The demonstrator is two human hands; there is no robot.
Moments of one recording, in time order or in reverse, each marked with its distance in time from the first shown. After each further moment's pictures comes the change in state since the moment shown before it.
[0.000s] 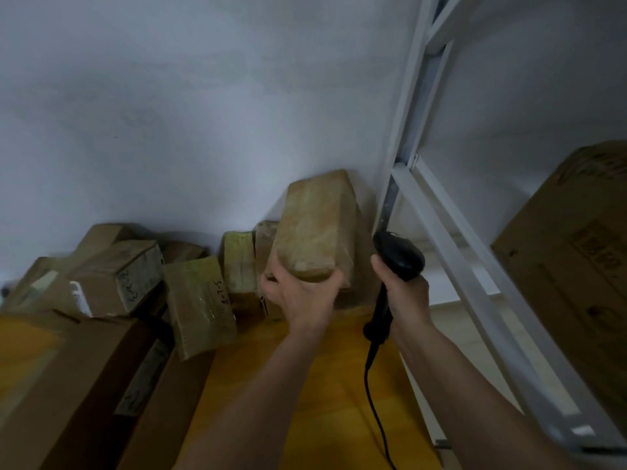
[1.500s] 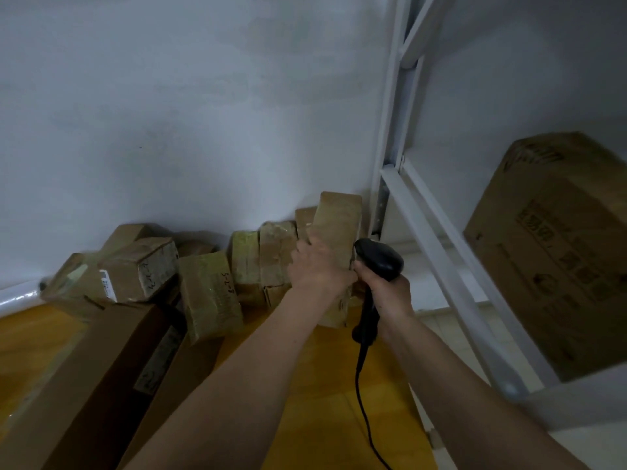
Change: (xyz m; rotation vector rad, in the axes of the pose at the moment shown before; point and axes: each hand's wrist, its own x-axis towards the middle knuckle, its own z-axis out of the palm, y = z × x) left_hand -0.029 0.055 0.000 0.837 -0.268 0.262; right_hand -0.027 0.003 -0.017 0.015 -0.108 0.063
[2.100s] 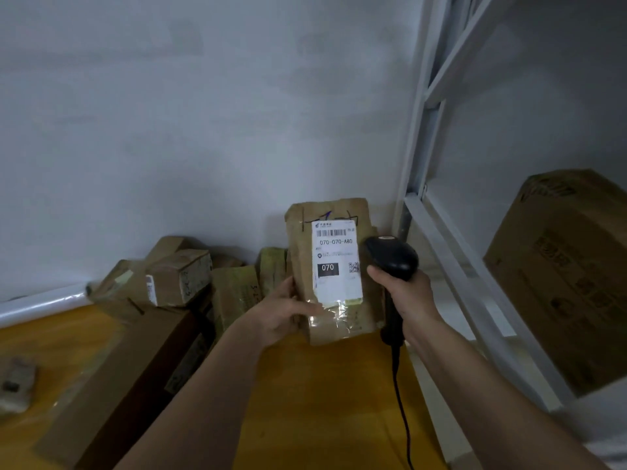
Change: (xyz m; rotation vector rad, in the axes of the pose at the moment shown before) left_hand -0.027 -0.112 -0.045 -1.175 -0.537 -0.047; right_hand -0.023 -0.035 0.008 -0.062 -0.147 -0.168
